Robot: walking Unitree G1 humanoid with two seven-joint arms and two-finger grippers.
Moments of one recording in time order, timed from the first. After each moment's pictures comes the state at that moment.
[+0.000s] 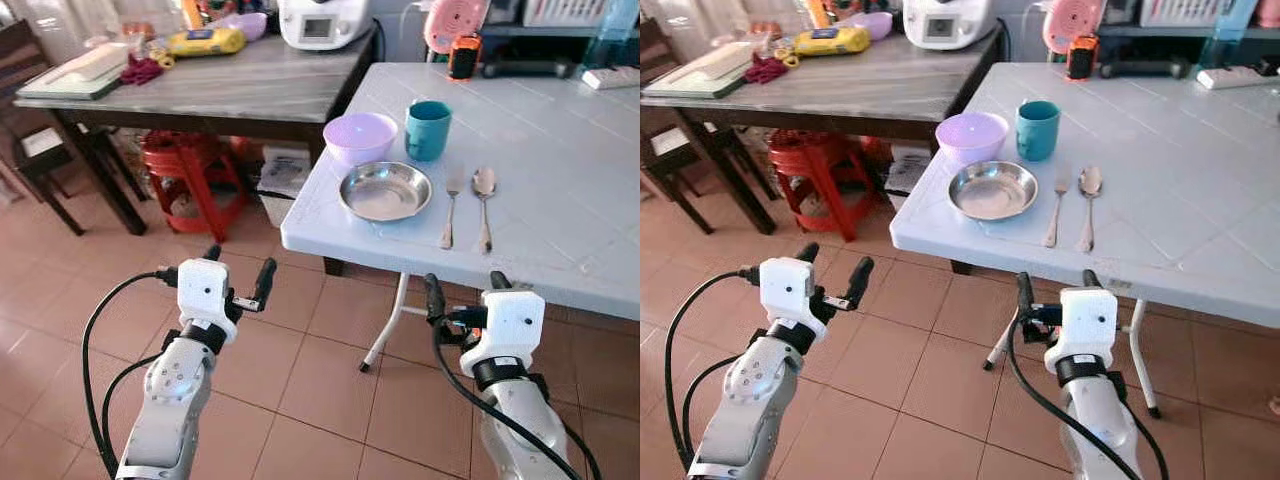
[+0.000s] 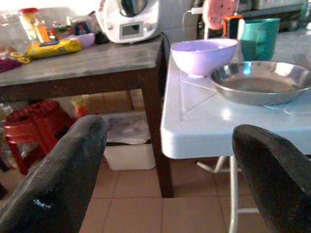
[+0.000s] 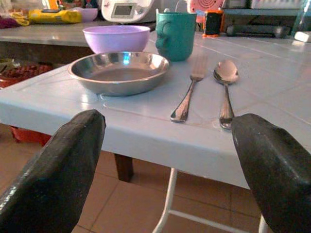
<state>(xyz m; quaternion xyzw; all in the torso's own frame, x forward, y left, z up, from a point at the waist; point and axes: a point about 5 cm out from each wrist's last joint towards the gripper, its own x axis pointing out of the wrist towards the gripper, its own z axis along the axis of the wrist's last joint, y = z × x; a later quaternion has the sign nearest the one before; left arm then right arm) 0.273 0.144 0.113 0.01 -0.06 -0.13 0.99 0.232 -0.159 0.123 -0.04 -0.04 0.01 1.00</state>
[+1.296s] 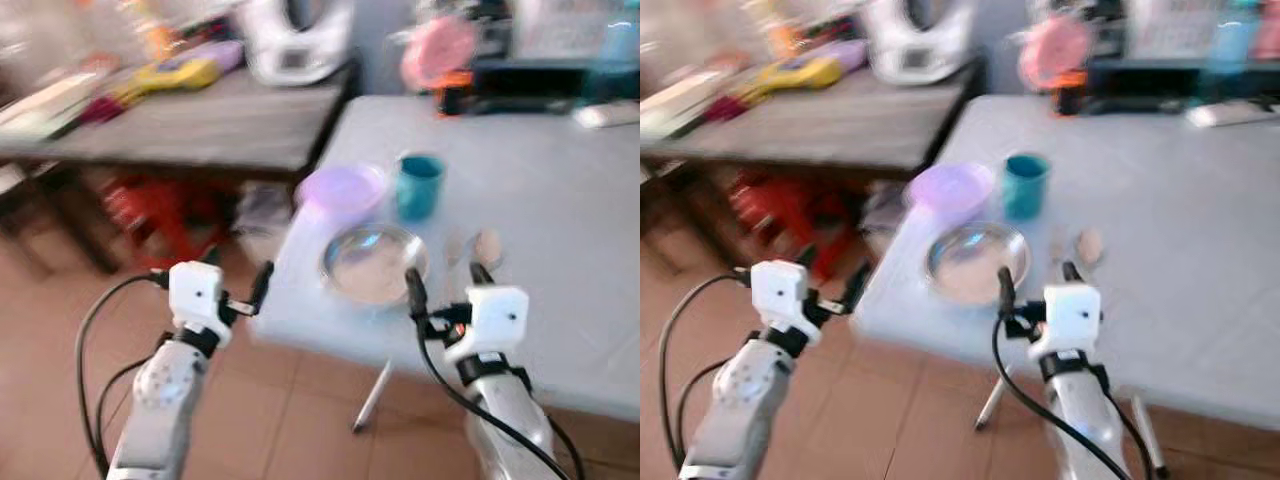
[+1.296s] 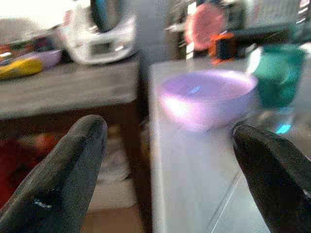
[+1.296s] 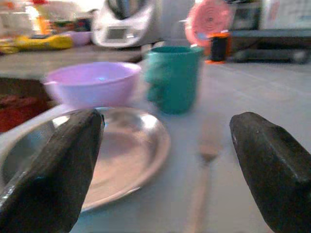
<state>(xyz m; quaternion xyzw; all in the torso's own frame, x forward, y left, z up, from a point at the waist) 0.273 0.143 0.113 0.00 -0.06 -0.16 0.98 0.234 -0.149 0.126 -0.03 -0.06 0.04 1.00</state>
